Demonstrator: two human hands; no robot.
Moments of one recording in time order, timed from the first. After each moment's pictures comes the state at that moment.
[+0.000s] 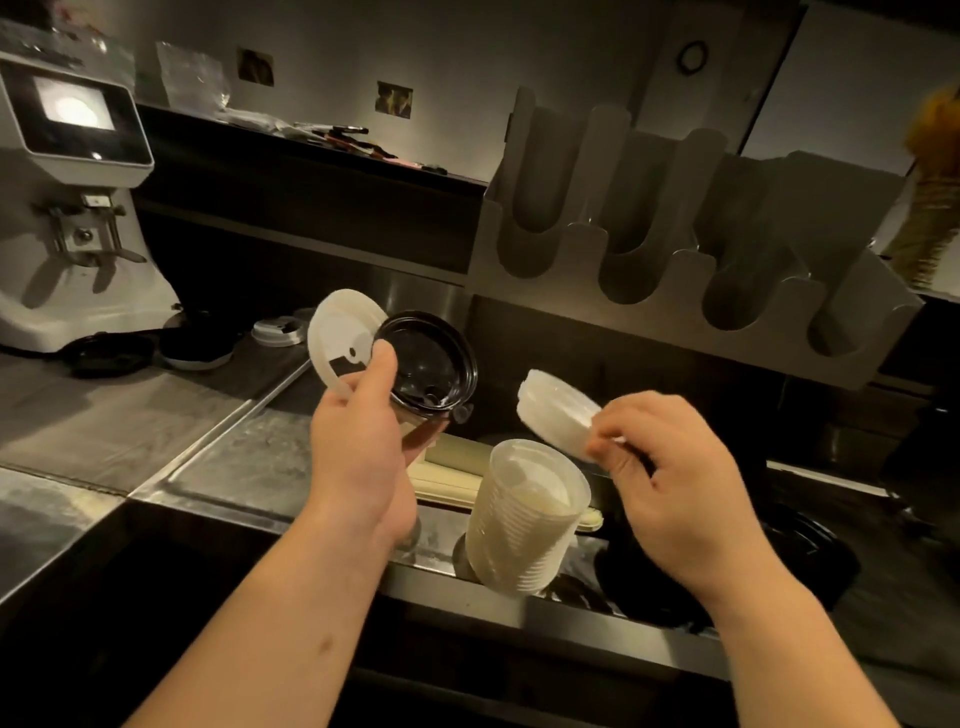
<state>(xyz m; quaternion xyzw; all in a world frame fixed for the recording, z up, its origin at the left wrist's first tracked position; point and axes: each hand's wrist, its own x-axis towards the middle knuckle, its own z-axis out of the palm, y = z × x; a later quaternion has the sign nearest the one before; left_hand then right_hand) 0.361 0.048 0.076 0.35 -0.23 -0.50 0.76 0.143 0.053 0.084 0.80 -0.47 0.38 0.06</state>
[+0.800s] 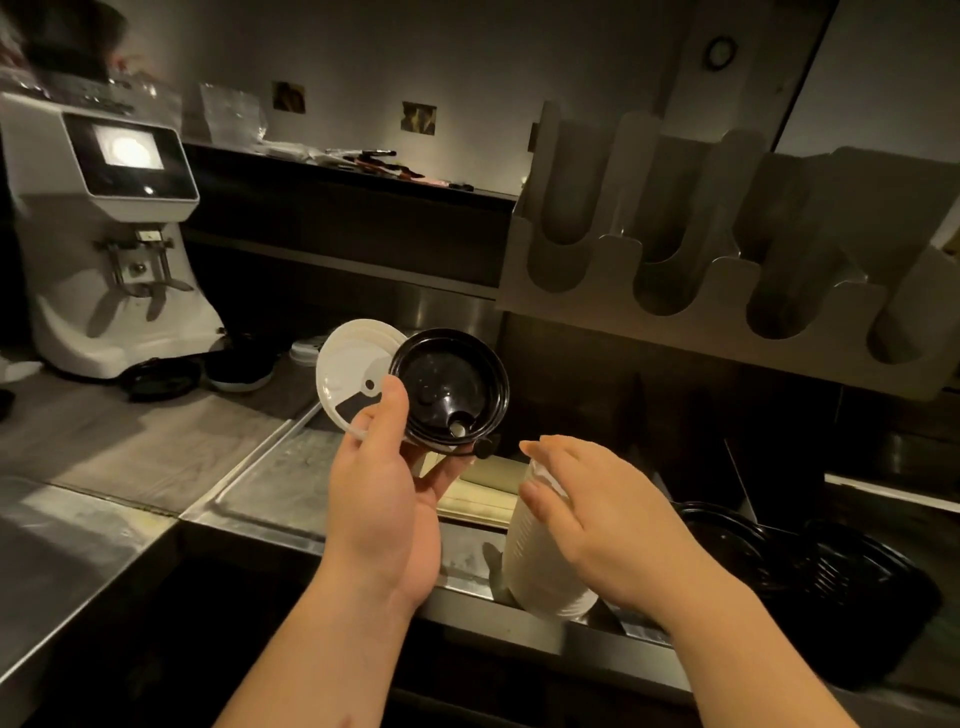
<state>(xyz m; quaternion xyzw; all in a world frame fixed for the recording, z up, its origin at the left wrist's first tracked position) 0.367 0.067 0.067 0.32 -0.24 -0.50 0.77 0.196 0.035 0.066 0.83 -0.54 0.13 -0.06</state>
